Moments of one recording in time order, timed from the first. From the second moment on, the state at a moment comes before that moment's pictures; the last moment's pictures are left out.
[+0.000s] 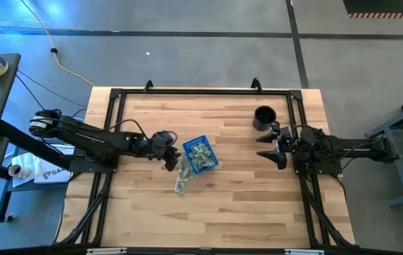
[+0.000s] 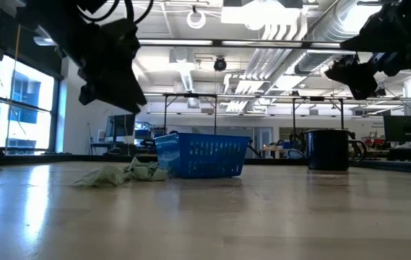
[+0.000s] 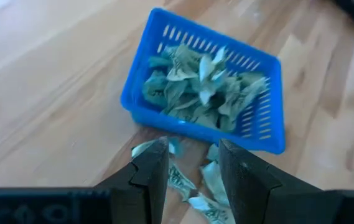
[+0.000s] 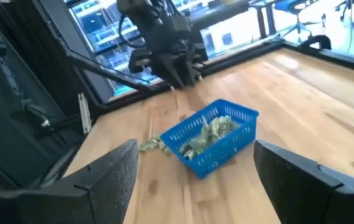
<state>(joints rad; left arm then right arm) -0.12 1.22 0.64 -0.17 -0.30 -0.74 -0.06 0.26 0.13 0.03 -0.06 0.37</state>
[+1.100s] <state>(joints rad) 0.05 1.58 0.85 -0.34 0.06 -0.37 -0.06 0.26 0.13 -0.31 0.06 0.44</state>
